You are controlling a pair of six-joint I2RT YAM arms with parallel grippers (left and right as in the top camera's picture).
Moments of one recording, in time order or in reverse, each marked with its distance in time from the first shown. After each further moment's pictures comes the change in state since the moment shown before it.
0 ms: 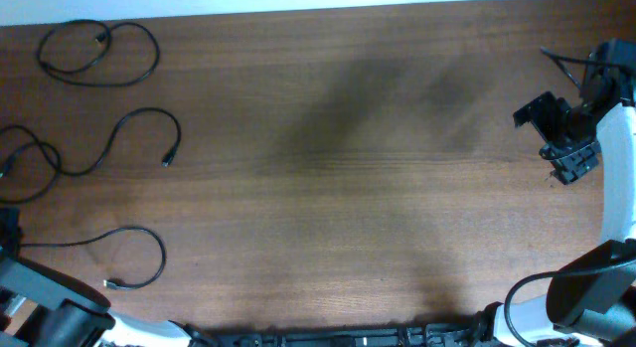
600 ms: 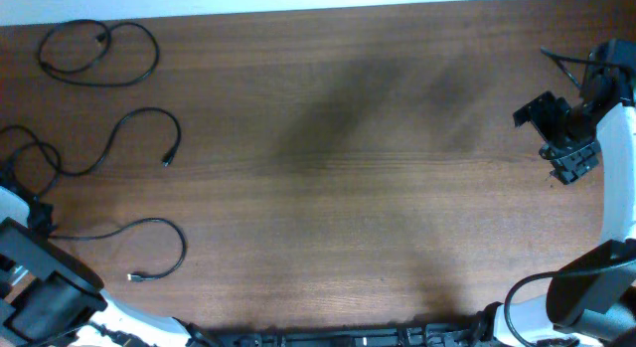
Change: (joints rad) left arm -0.111 0.121 -0.129 0.230 -0.188 -0.013; right arm 0.000 0.000 0.000 0.000 0.000 -0.001
